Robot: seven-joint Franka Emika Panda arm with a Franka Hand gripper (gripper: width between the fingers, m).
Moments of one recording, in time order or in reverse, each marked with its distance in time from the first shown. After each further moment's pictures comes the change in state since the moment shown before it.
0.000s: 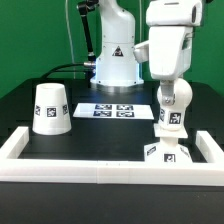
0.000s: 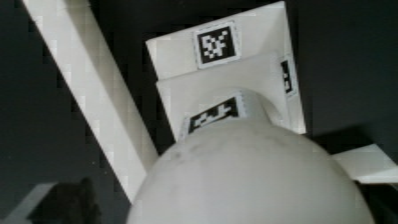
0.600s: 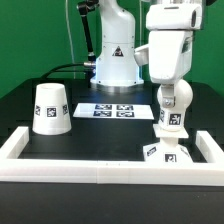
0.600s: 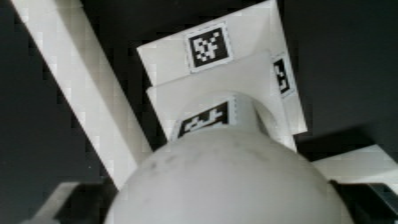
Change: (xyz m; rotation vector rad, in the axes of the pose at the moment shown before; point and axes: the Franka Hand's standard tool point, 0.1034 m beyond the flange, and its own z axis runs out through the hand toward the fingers) arm 0.001 0.000 0.001 0.001 0.001 0.023
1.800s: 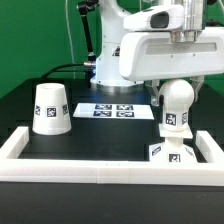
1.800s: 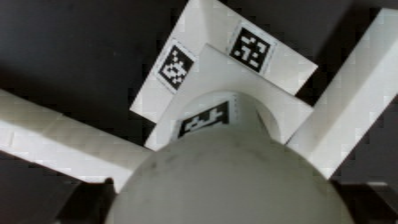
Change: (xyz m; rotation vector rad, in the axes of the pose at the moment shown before) arm 0.004 -0.003 0.001 0.015 0.008 0.785
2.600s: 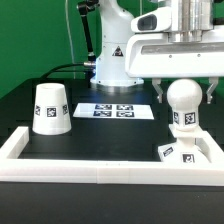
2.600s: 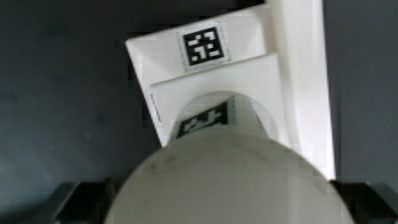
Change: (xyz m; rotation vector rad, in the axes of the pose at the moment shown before) arm 0.004 -0.019 0.001 0.033 -0.005 0.748
